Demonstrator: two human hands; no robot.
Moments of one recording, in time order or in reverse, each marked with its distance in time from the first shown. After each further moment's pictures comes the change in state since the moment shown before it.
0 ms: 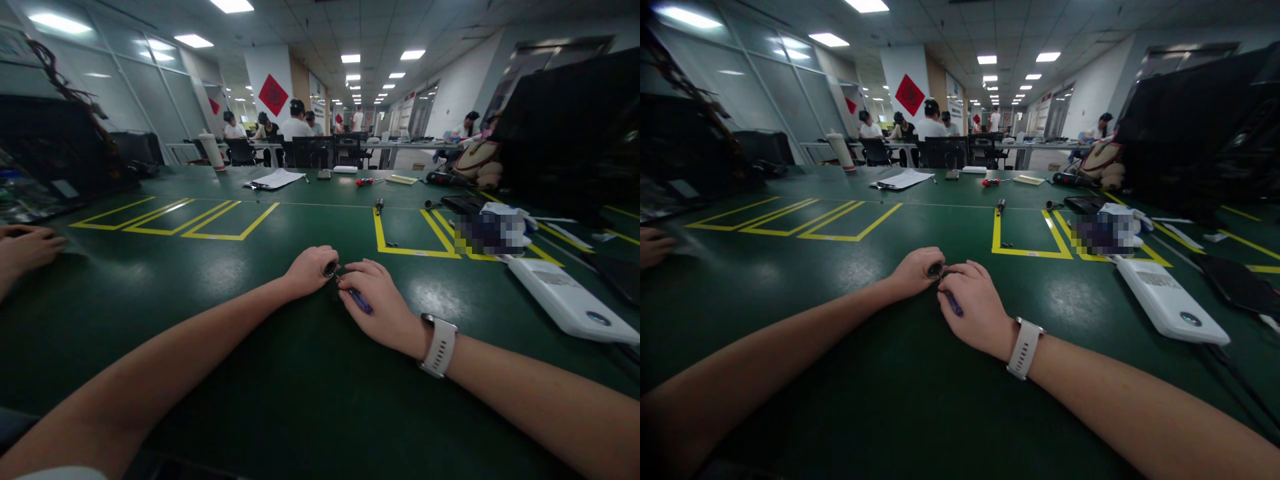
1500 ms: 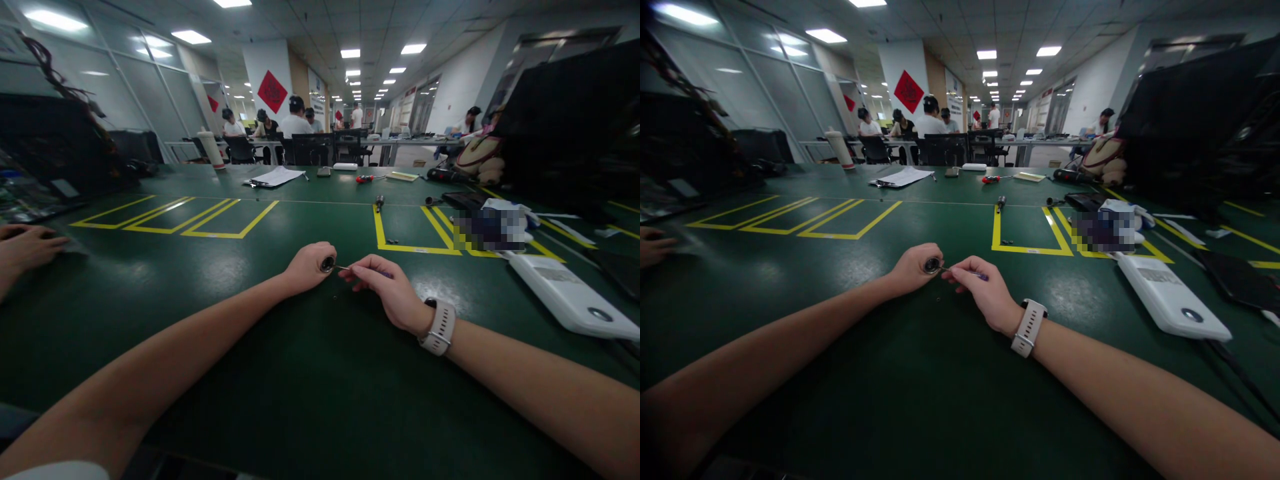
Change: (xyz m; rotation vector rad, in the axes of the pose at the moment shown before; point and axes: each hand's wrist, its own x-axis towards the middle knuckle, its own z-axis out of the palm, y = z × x) left_hand -0.002 -0.003 0.001 -0.128 0.049 -0.021; right_hand 0.006 0.015 0.003 1.019 0.084 0.589
